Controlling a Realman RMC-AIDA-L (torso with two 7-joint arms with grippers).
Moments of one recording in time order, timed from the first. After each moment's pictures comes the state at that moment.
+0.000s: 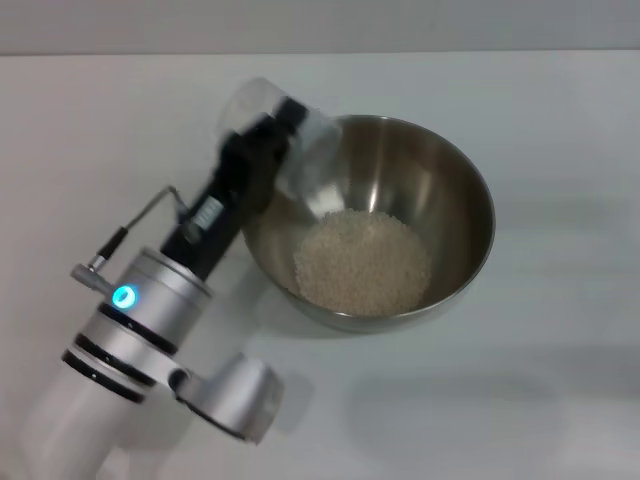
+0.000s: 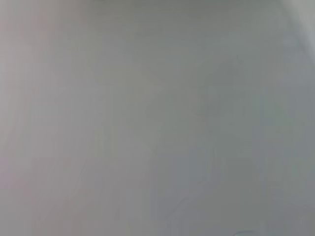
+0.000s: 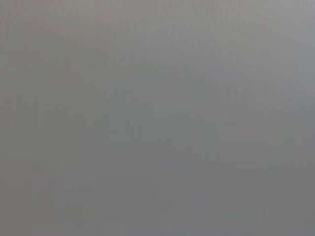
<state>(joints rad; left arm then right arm) -0.34 -2.08 -0.50 -0.64 2.36 1.22 1.77 0.26 2.07 -0.97 -0.27 -0.34 -1.66 0.37</state>
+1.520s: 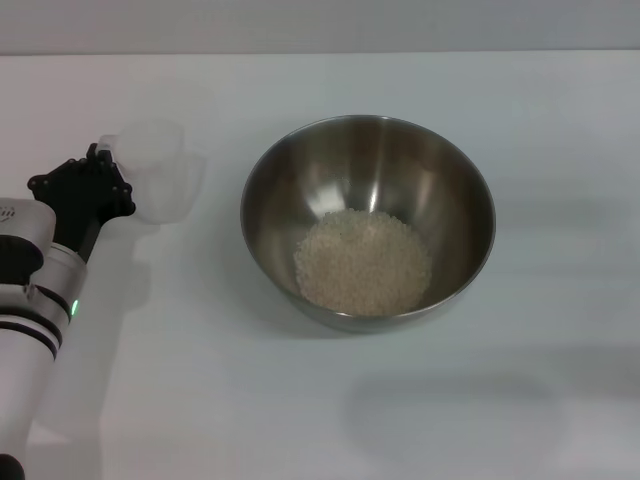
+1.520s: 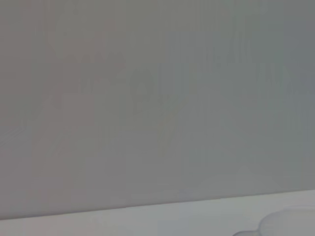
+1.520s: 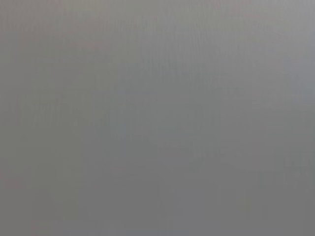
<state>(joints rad) -0.35 -2.07 -0.73 -0.52 1.97 0.86 0.32 0.26 2.08 -0.97 -0.26 -0.34 -1.66 0.37</state>
